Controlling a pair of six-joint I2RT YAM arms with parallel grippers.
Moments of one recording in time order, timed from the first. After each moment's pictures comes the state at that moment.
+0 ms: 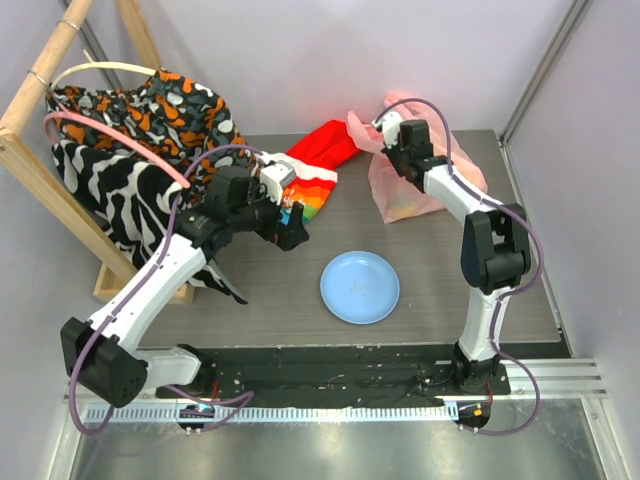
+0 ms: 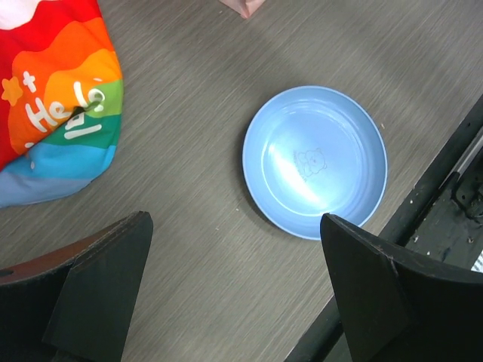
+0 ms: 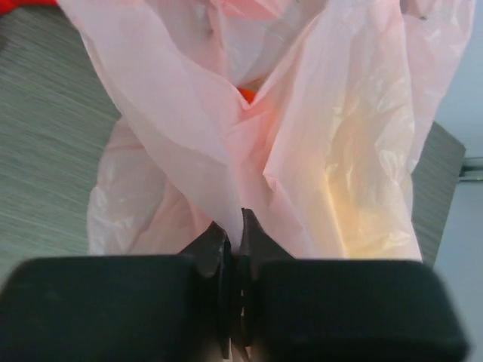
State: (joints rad) left arm -0.49 1.25 1.18 -0.52 0.39 0.01; right arm 0.25 1.97 1.57 -0.17 0.12 -0.45
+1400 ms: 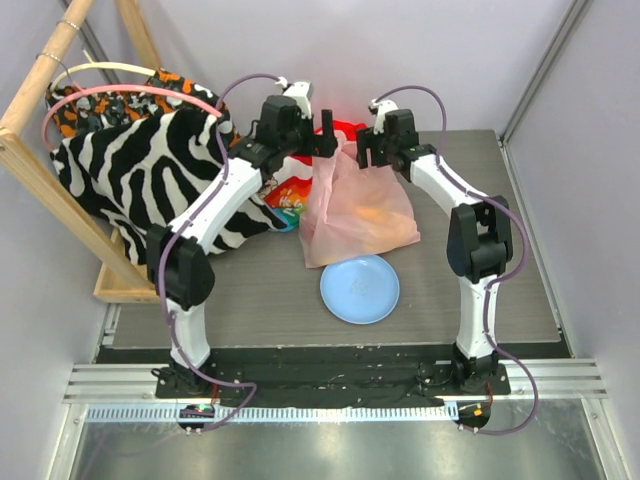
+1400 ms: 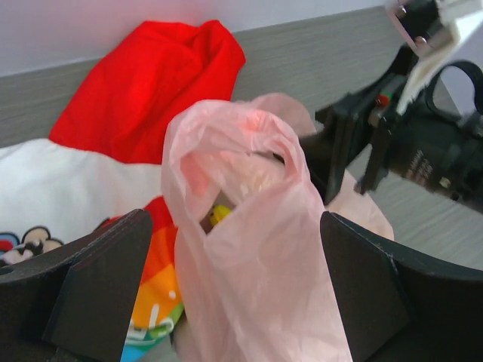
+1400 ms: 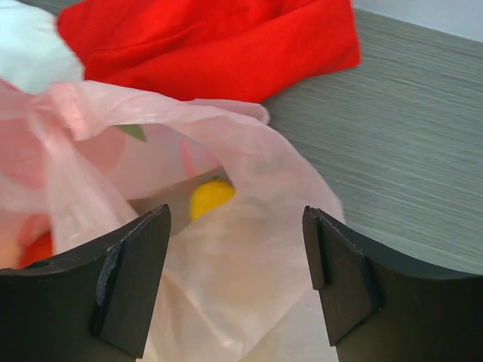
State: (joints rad) left arm -0.48 1.91 1.88 -0.36 0.05 -0.27; right arm 0.29 2.10 1.79 -0.22 -0.04 0.01
